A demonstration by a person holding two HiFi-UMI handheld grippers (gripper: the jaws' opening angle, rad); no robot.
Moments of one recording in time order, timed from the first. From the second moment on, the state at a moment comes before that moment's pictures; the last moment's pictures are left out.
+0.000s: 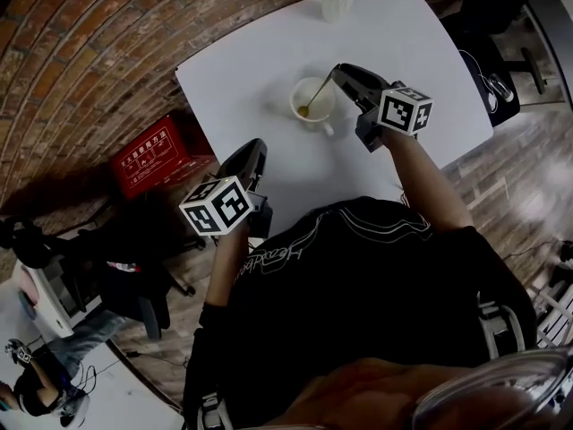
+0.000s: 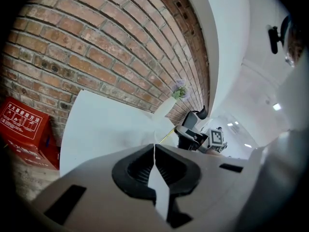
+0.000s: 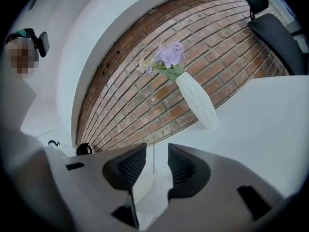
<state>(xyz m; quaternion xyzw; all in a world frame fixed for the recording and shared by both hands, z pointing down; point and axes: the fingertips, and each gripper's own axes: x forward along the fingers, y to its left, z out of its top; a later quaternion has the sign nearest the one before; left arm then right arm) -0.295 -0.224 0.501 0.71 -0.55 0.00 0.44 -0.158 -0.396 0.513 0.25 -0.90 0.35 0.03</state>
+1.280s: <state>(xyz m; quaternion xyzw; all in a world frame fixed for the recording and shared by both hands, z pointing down) -0.220 -0.212 0.354 0.82 -0.48 -0.03 0.30 -0.140 -0.248 0.351 0.09 -0.97 0.21 0.01</state>
